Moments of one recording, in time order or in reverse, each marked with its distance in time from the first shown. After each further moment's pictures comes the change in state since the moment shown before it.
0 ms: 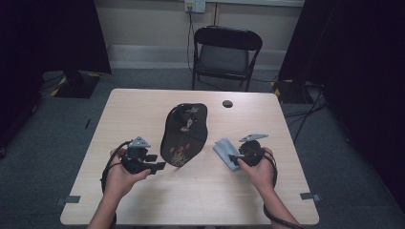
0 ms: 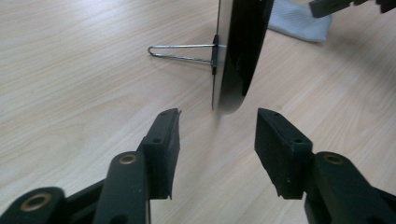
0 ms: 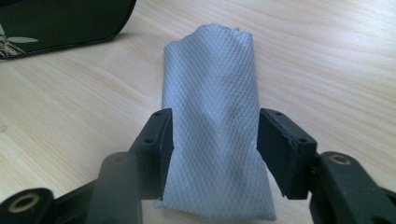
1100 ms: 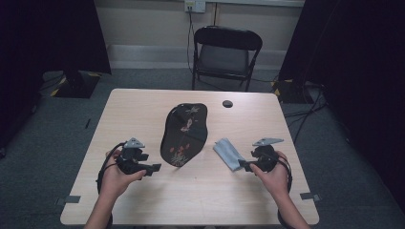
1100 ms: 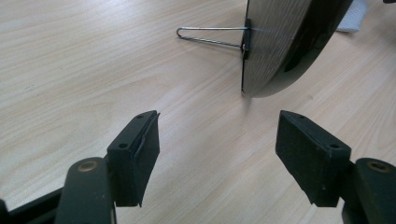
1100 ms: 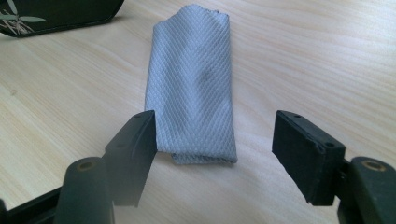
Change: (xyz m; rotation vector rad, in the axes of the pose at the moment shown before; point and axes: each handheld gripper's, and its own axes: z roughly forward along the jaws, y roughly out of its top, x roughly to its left) left arm 0.018 -0.013 0.002 0.008 0.030 -0.040; right arm -0.021 -0.023 -0.029 -0.024 0.022 -0.011
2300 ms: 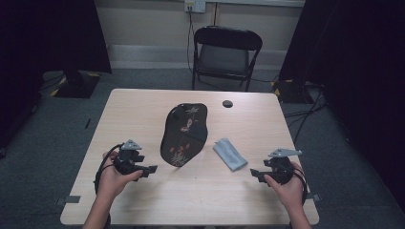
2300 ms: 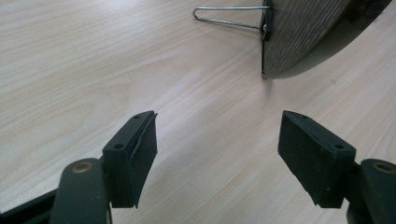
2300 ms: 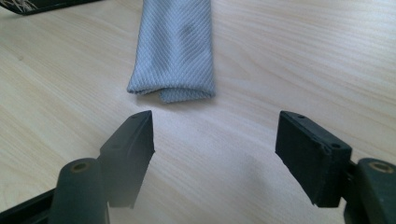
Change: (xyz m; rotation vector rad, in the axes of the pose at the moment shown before) left arm 0.013 -0.012 0.004 0.020 0.019 0.005; right arm -0.013 -0.041 -0.032 -0.028 0.000 0.041
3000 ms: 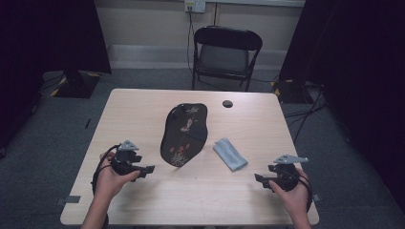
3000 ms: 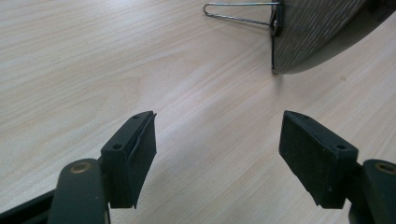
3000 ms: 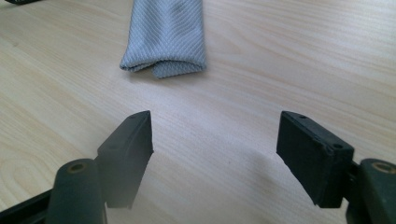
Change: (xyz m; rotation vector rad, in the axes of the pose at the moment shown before) left arm 0.008 -0.006 -0.002 -0.005 0.009 -0.005; right arm -0.004 -0.021 -0.009 -0.011 -0.011 0.033
